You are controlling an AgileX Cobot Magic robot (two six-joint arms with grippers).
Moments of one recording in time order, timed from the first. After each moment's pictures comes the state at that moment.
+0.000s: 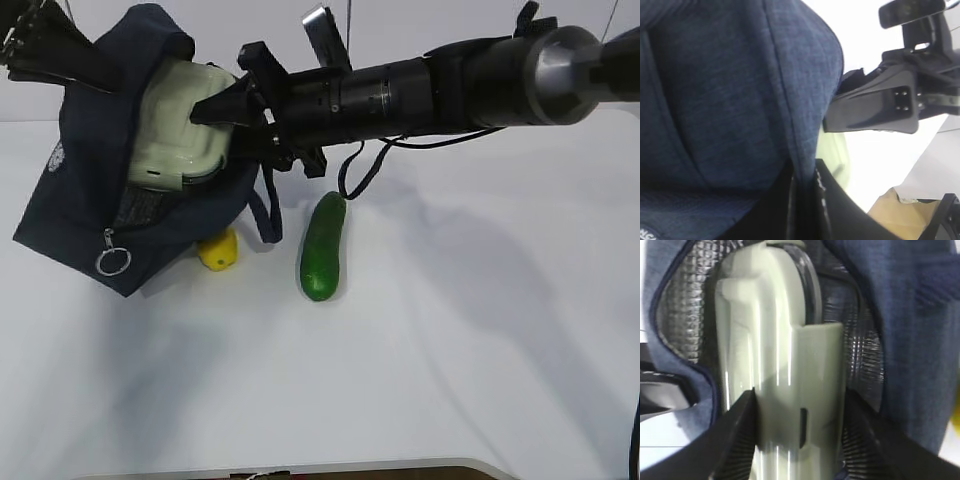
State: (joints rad) left arm 0.00 1.77 -1.55 -0.90 1.21 0.62; right arm 0.40 2.13 -1.61 1.64 0.84 -0.77
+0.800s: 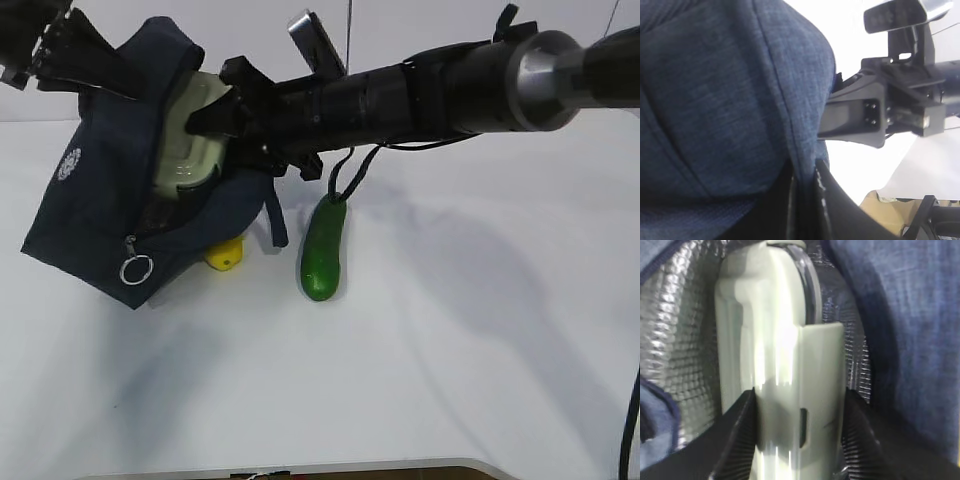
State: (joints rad) left arm -0.02 1.81 -1.55 -0.95 1.21 0.61; right arm 0.44 2.13 -1.61 1.61 0.69 -0.79
